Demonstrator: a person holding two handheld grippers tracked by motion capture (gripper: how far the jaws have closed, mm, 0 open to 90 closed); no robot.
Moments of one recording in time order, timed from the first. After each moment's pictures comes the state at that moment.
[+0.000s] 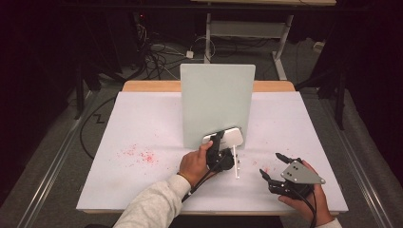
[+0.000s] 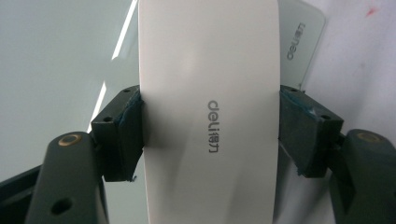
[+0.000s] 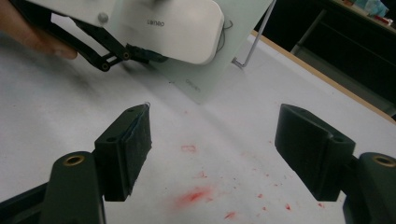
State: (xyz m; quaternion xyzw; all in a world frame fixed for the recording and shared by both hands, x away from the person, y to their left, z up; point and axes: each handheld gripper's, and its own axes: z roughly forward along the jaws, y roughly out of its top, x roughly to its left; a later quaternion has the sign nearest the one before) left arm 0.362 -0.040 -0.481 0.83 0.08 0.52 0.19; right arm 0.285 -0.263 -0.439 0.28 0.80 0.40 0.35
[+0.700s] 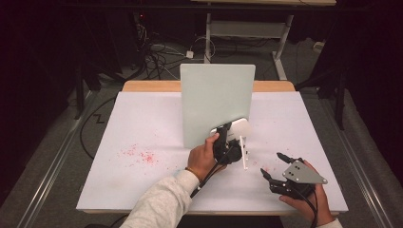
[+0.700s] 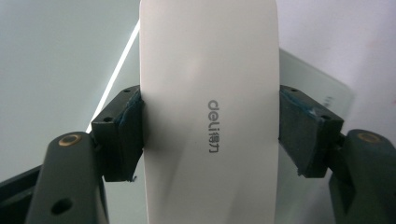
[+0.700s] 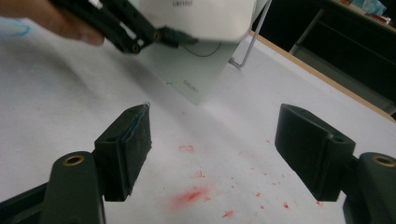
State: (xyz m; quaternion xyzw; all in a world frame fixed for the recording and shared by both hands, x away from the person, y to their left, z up) left arm 0.374 -0.051 -0.451 0.81 0.13 0.52 0.24; right arm 0.285 -0.266 -0.438 0.29 0.80 0.40 0.35
